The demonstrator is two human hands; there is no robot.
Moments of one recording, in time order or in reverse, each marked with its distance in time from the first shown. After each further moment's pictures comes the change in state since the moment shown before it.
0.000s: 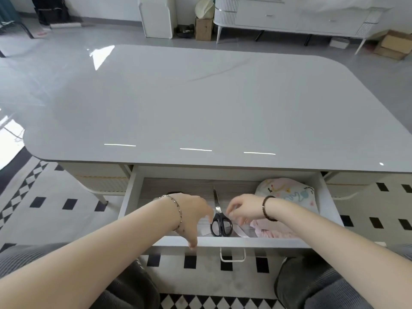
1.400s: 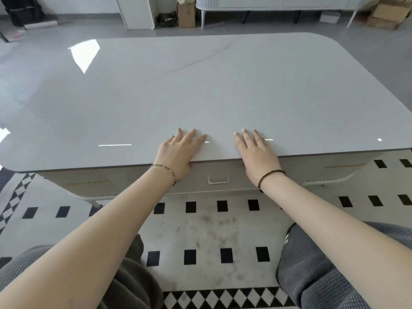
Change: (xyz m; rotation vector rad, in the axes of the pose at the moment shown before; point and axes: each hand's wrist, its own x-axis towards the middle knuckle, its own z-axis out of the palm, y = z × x) left_hand 0.068 -0.045 -0.045 0.145 0.741 -0.288; right_hand 0.014 0.024 -0.052 -0.687 0.880 0.008
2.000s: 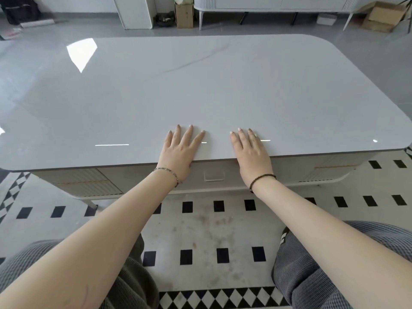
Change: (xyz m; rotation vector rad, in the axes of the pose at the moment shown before) left_hand 0.012 0.009 0.027 0.019 0.055 -0.029; right_hand 0.006 -0.002 0.019 0.057 0.150 0.011
